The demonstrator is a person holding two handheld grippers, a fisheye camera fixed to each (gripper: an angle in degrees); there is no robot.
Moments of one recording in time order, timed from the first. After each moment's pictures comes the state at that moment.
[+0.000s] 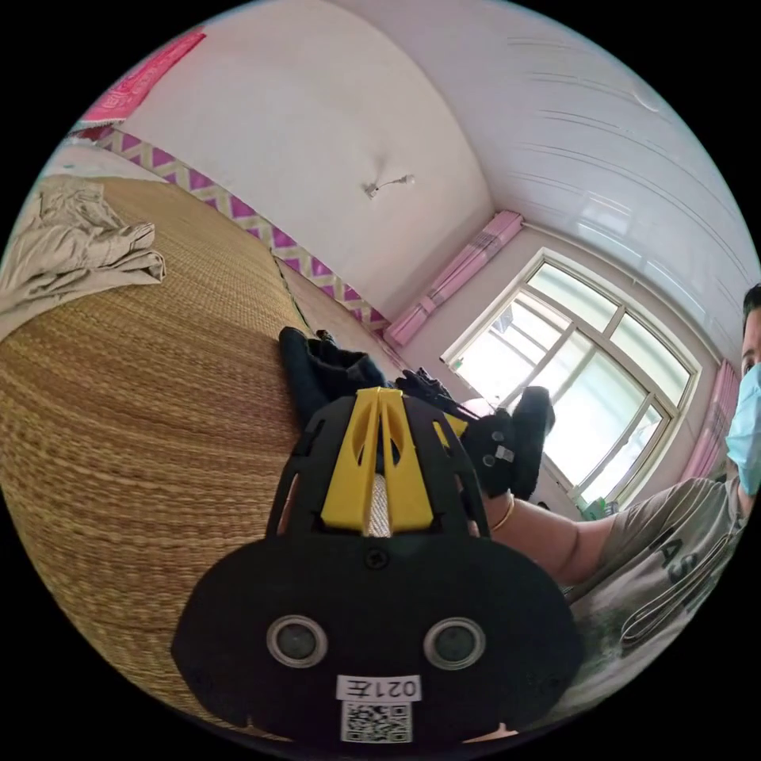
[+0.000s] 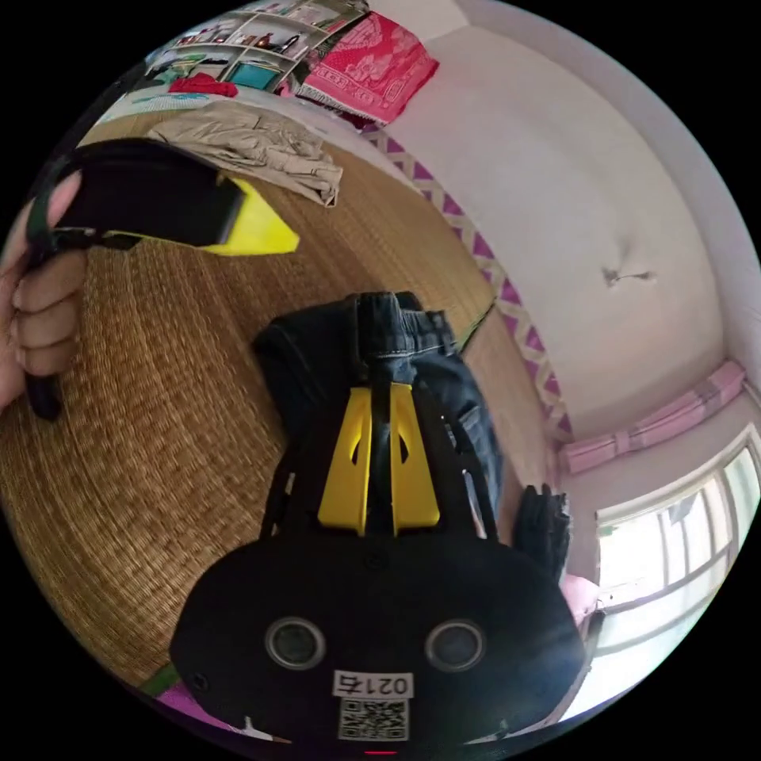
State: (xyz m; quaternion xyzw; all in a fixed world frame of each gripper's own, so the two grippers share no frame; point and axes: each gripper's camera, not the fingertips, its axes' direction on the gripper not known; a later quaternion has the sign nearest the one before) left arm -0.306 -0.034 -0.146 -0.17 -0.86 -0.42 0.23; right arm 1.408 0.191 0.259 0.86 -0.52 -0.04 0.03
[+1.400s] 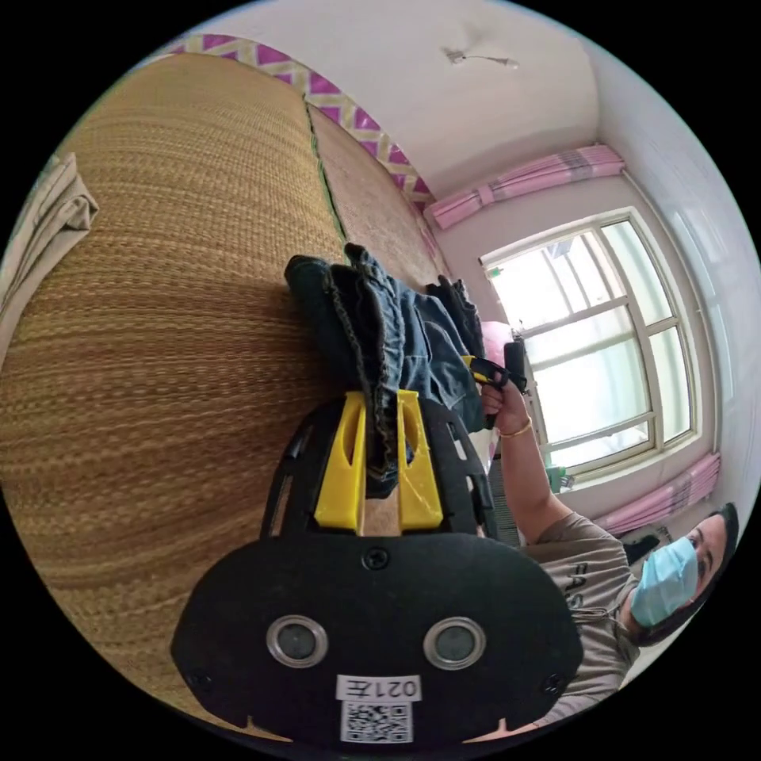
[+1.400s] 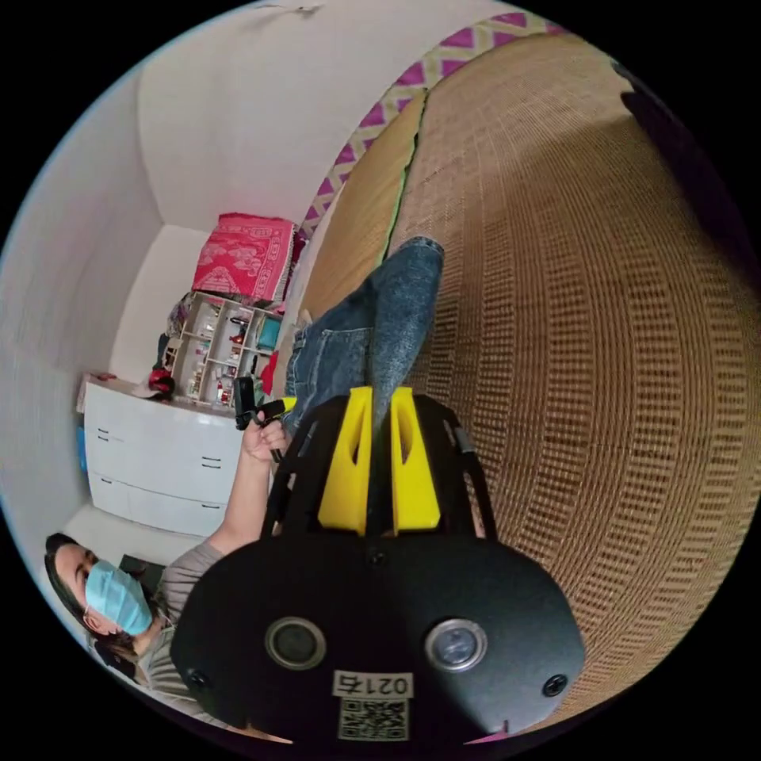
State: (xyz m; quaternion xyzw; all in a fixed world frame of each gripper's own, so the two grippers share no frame) left arm -0.230 0.026 -0.332 -0.12 -0.73 -0.66 0.12; right arm 1.099 -0.259 -0.084 0.31 -0.76 -0.52 -0.22
